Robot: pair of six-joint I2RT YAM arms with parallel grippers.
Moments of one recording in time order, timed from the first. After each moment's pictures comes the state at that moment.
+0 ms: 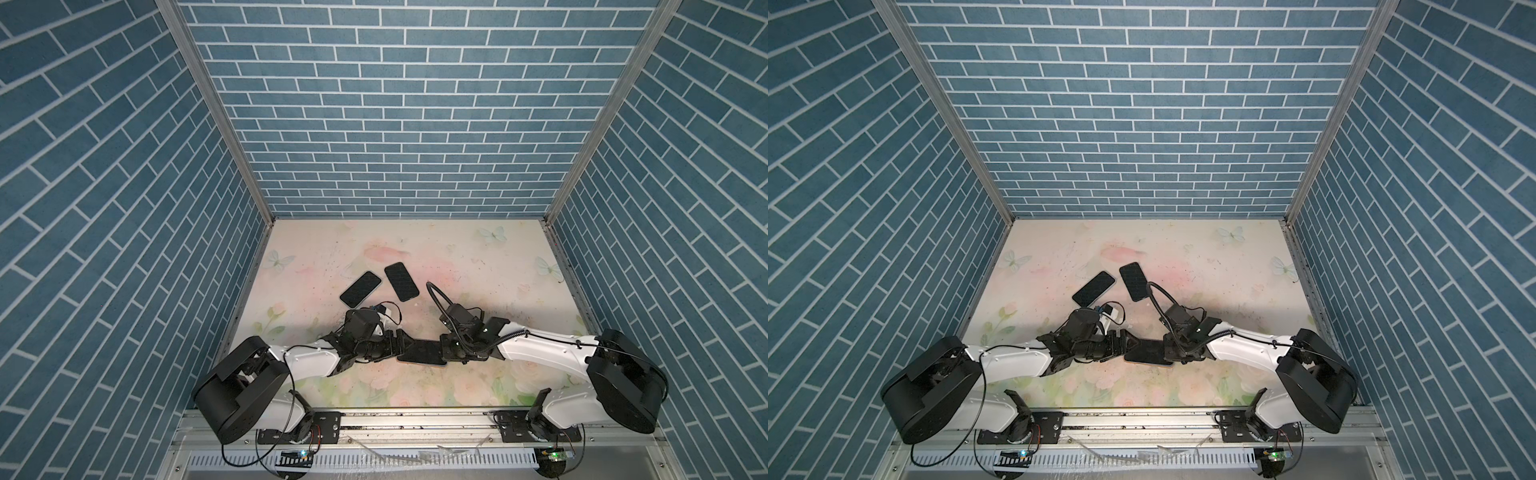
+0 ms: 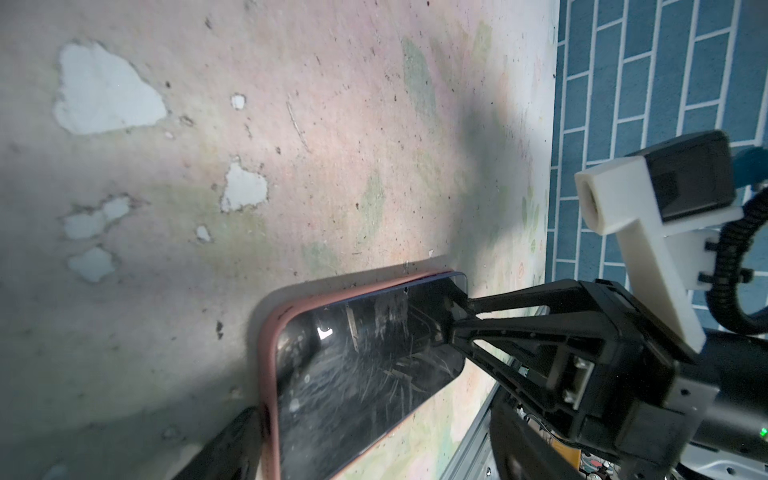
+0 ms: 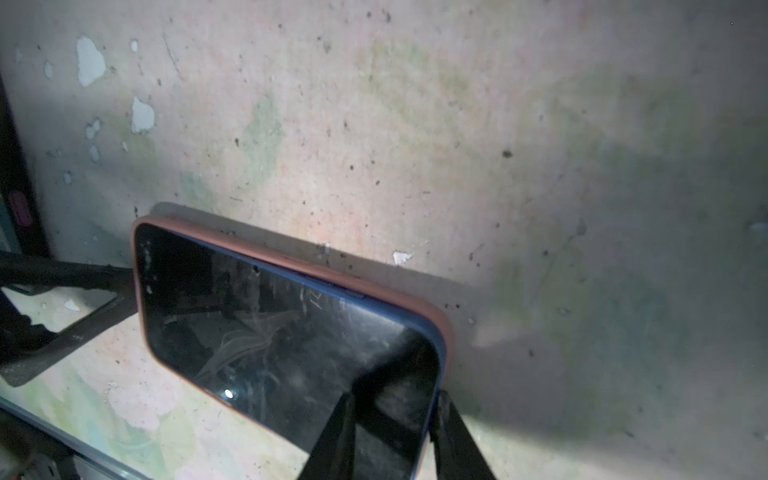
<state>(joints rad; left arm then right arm) -0.74 1.38 0.38 0.28 0.44 -0.96 0.94 1.41 0.68 -0.44 -0.10 0.82</state>
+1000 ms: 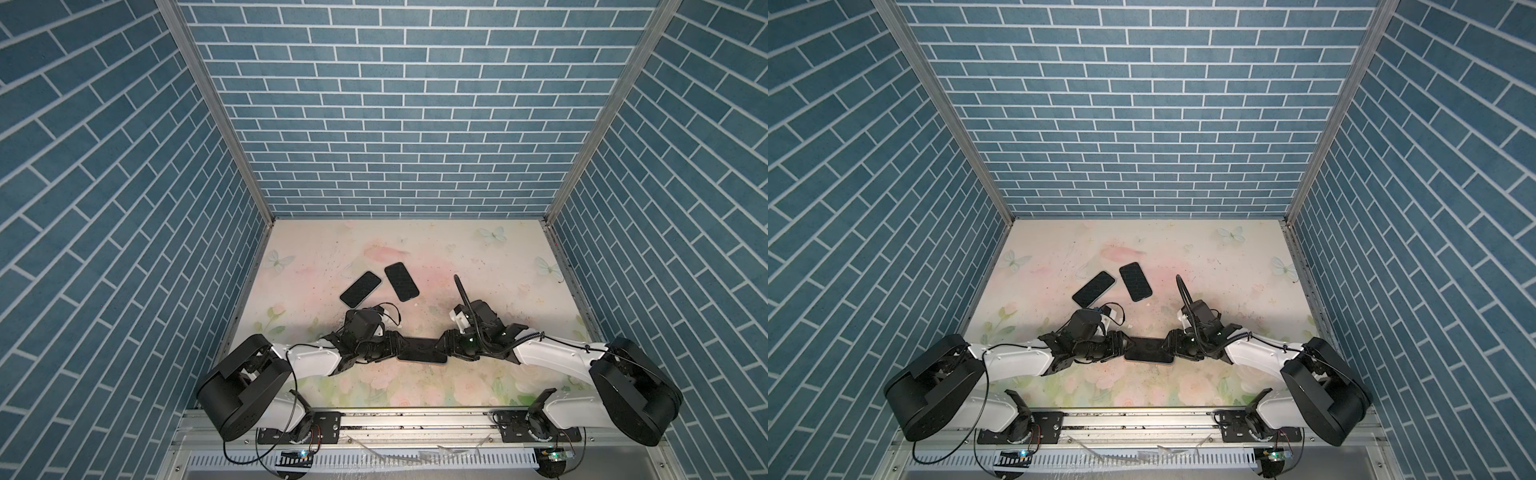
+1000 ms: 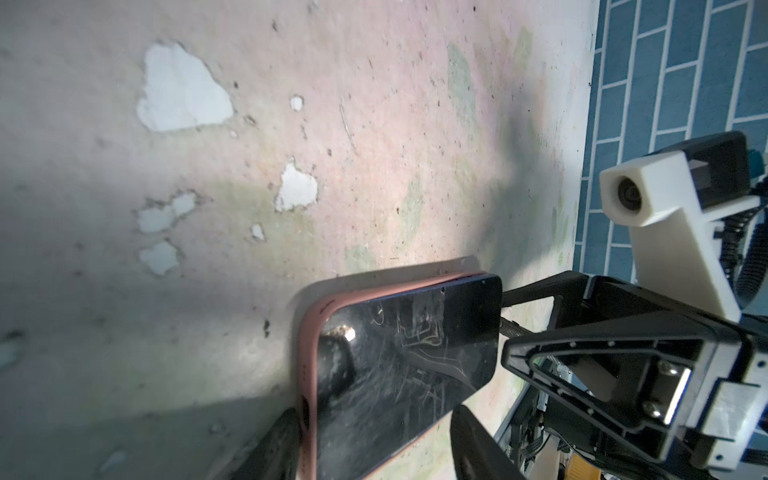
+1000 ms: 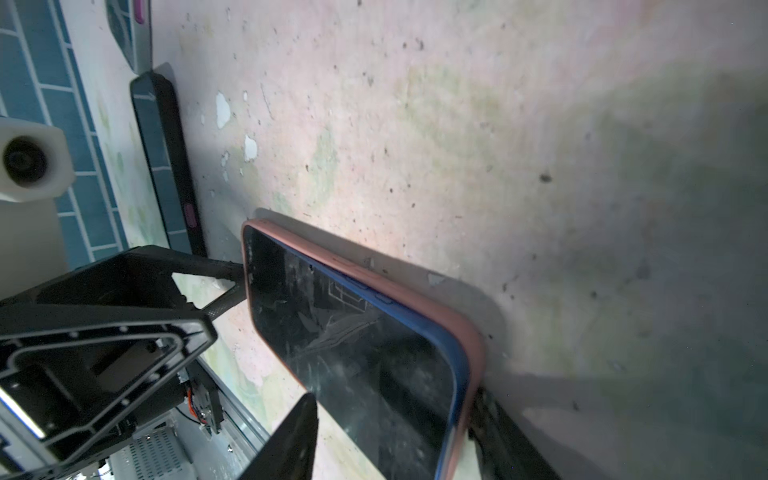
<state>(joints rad) -0.74 1.41 0.39 0.25 0.39 -0.97 0.73 1.36 0.46 -0.05 -0.47 0.82</state>
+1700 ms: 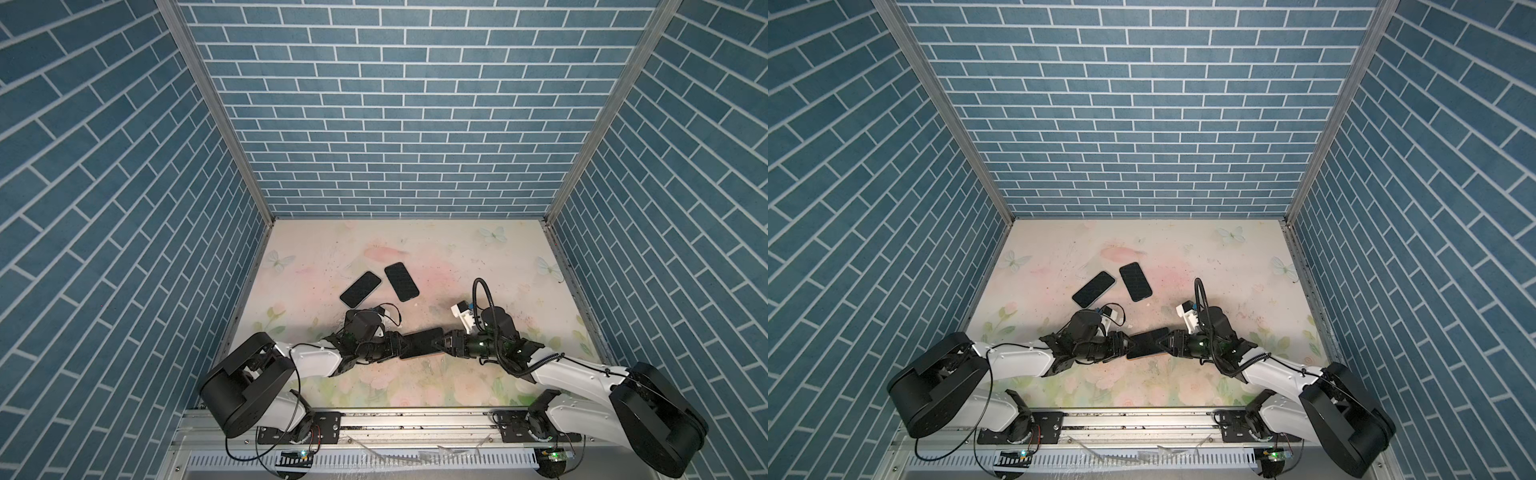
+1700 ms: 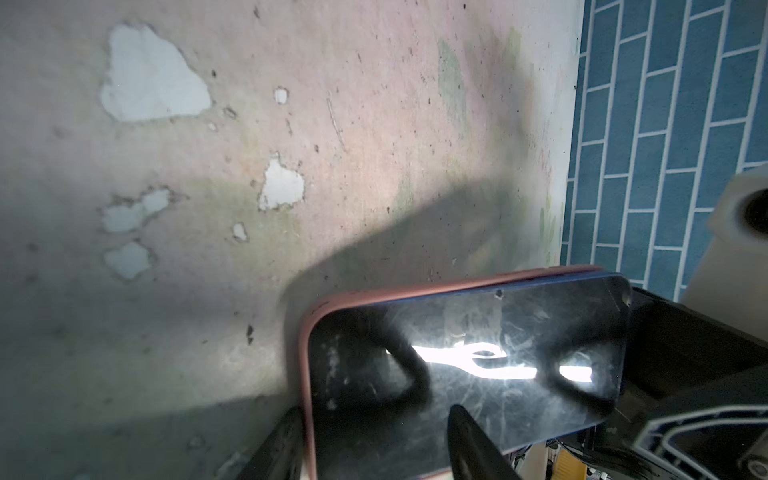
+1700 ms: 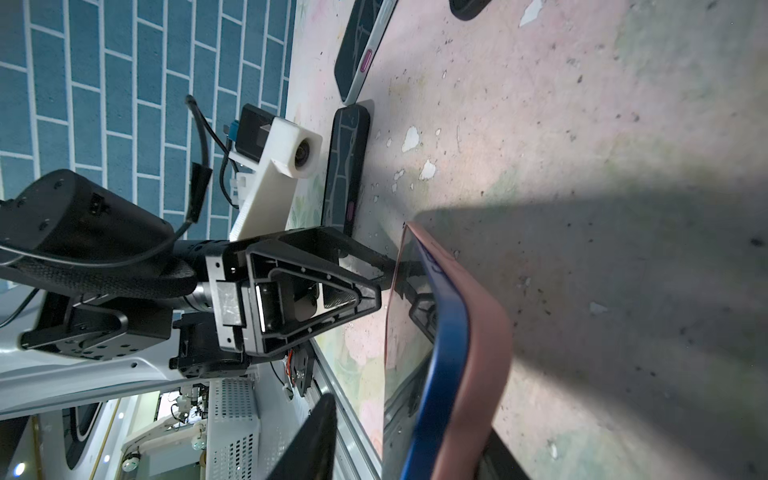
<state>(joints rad) -0.74 1.43 0.38 0.30 0.41 -0.99 0.68 1.18 0.30 0.28 -0.63 0.85</state>
